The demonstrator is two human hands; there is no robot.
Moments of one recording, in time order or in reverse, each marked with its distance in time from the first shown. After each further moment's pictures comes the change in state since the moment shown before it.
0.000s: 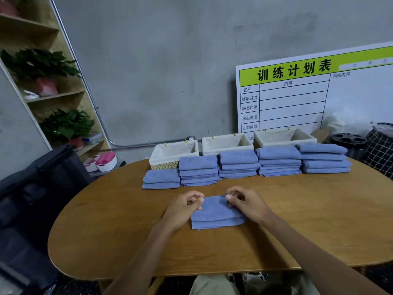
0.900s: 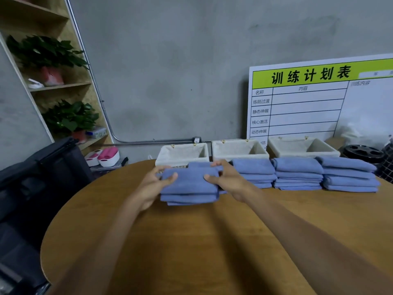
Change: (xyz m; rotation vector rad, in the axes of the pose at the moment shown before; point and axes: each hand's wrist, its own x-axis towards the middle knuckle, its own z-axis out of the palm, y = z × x) left_hand 0.057 -0.037 -0.112 -0.460 0.185 -0.202; right_hand 0.117 -0.073 0.035 0.294 -0.114 0.265
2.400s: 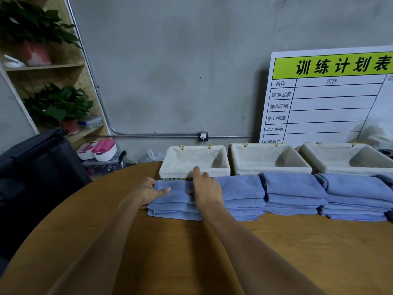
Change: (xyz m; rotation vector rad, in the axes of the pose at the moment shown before) left_hand 0.155 -0.075 -0.065 0.576 0.026 -0.356; right_hand 0.142 0.019 0.123 -0.962 0.178 -0.154
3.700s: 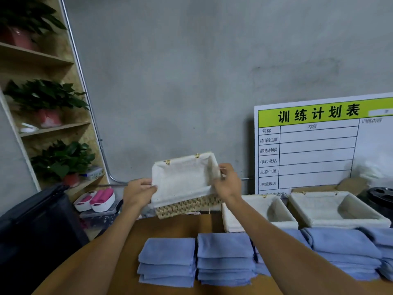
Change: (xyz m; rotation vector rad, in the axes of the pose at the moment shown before) left_hand -0.009 0.132 -0.086 -0.345 0.539 0.281; right_hand 0.086 0.052 -0.153 0.766 0.409 0.188
